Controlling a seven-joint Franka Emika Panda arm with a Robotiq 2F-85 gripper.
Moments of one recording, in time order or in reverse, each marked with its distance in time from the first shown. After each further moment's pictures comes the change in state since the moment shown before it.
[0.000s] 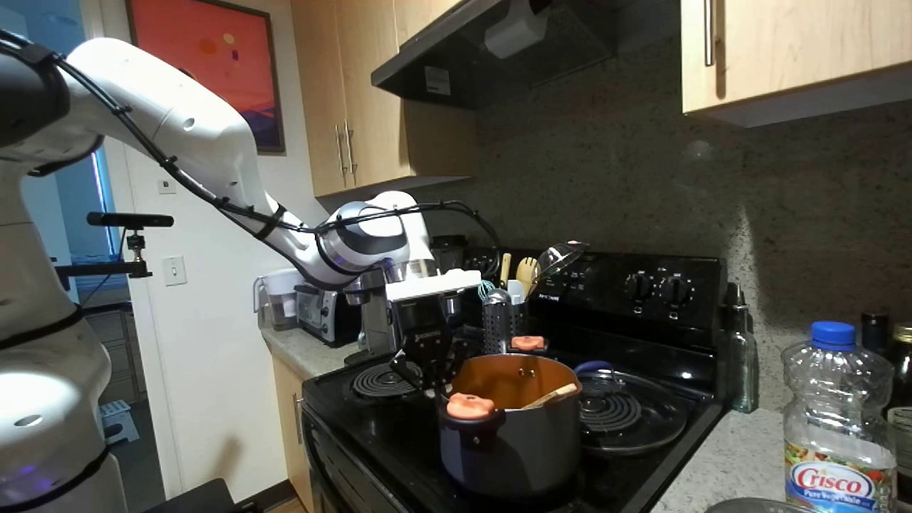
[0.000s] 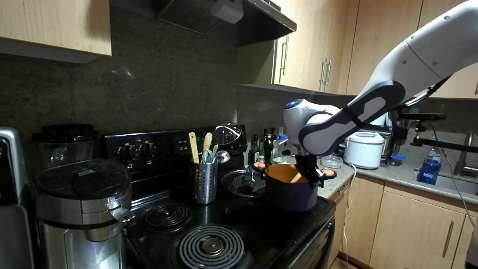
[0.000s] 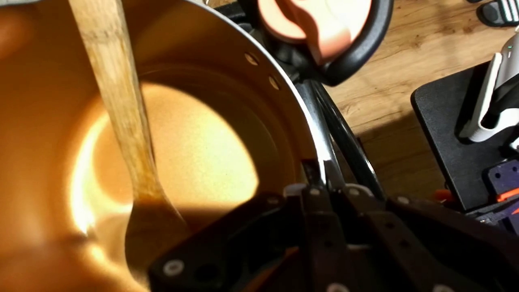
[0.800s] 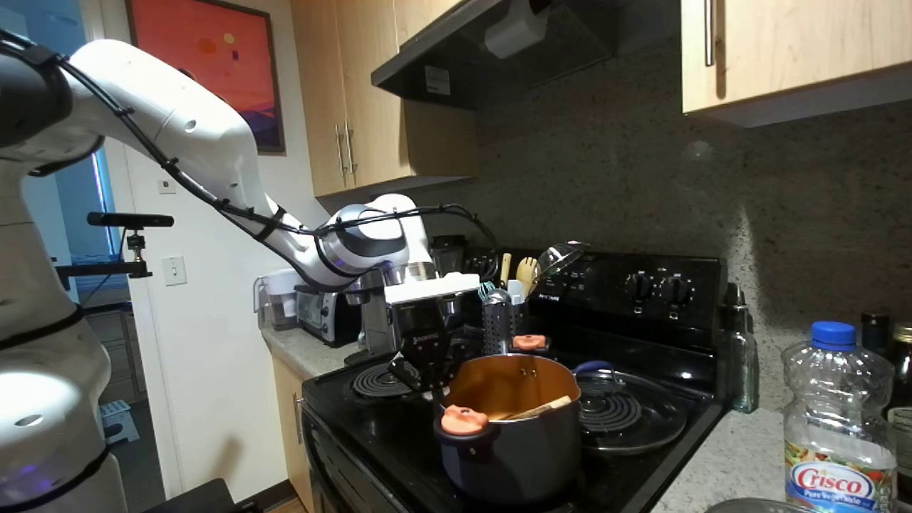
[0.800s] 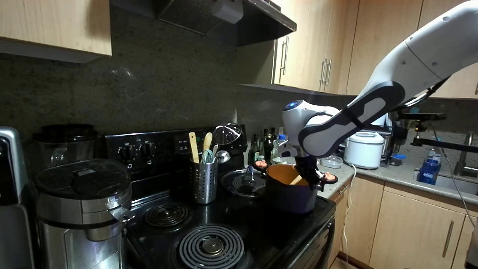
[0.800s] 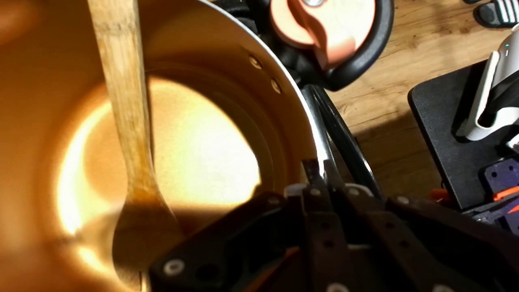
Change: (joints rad) arm 0.004 0.003 0.002 -0.008 0.002 0.000 0.000
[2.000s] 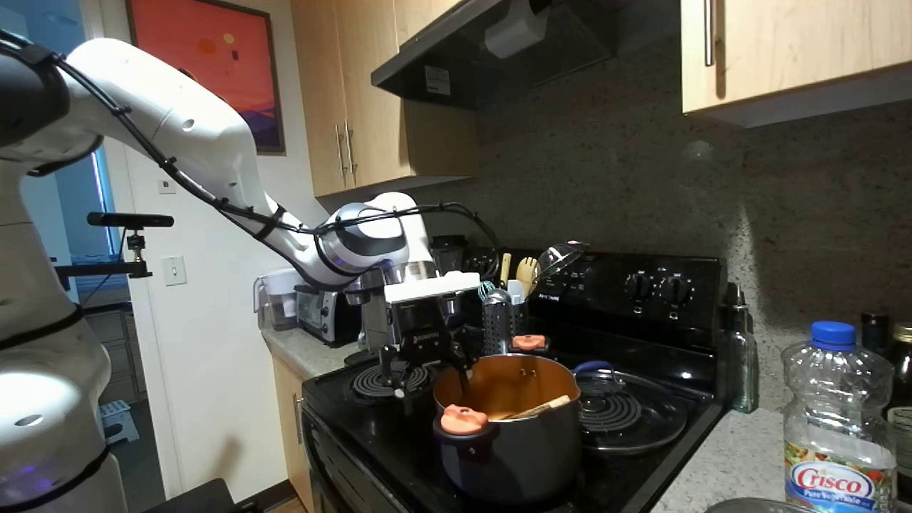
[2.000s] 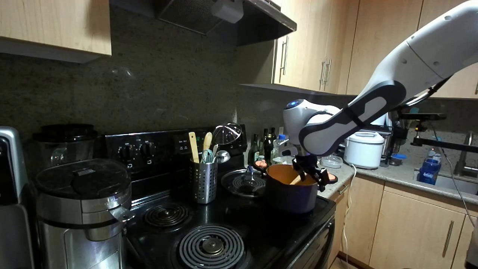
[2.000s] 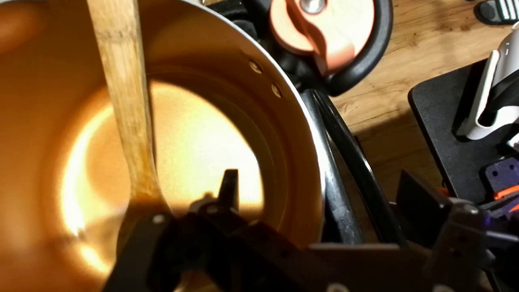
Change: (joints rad) arm -0.001 -0.006 -0.004 0.001 0.003 0.000 0.000
